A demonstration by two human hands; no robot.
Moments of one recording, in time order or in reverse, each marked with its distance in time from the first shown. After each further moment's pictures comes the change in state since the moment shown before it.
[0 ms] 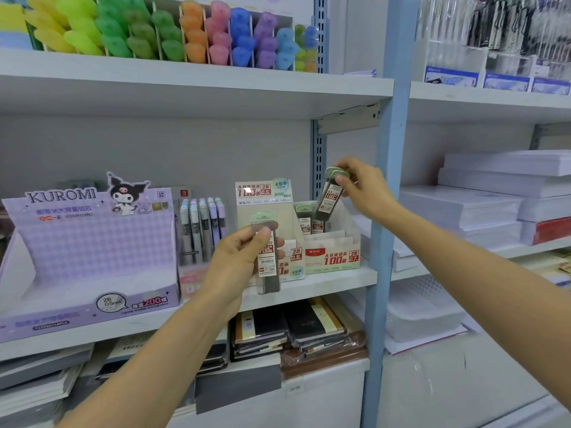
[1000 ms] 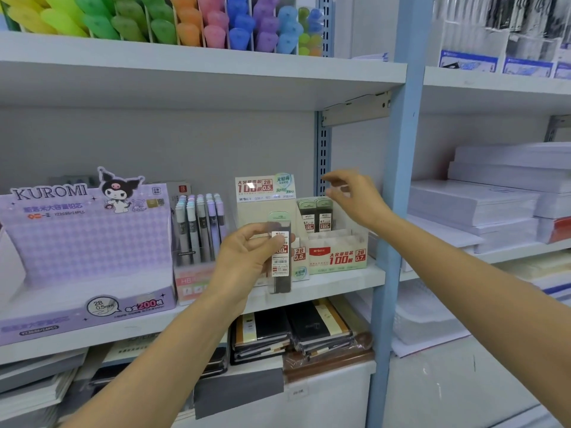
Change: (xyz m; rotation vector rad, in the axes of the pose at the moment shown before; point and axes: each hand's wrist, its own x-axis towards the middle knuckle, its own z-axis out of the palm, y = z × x) left_hand 0.009 -0.004 0.009 0.013 -0.001 -0.039; right_hand 0.000 0.009 0.030 -0.012 -0.098 0.036
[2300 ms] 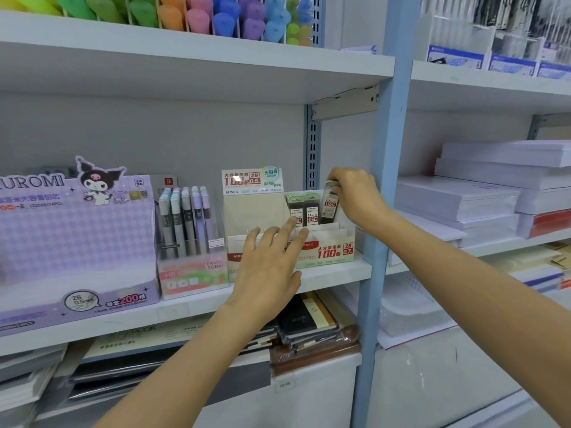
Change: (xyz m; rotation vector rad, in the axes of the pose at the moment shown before) left_hand 0.016 -0.053 0.024 1.659 -0.081 0.643; right_hand -0.006 0.006 -0.008 -0.455 0.045 -0.010
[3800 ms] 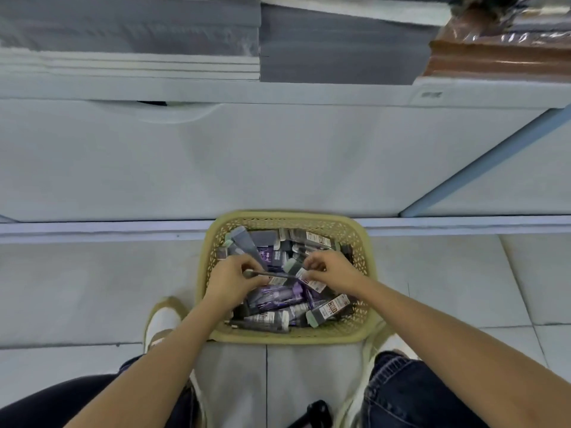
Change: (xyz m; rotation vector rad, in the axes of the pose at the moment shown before) left_hand -0.453 0.024 0.229 -0.830 -0.803 -1.049; right_hand -0.506 -0.087 0.315 0.671 -1.400 0.214
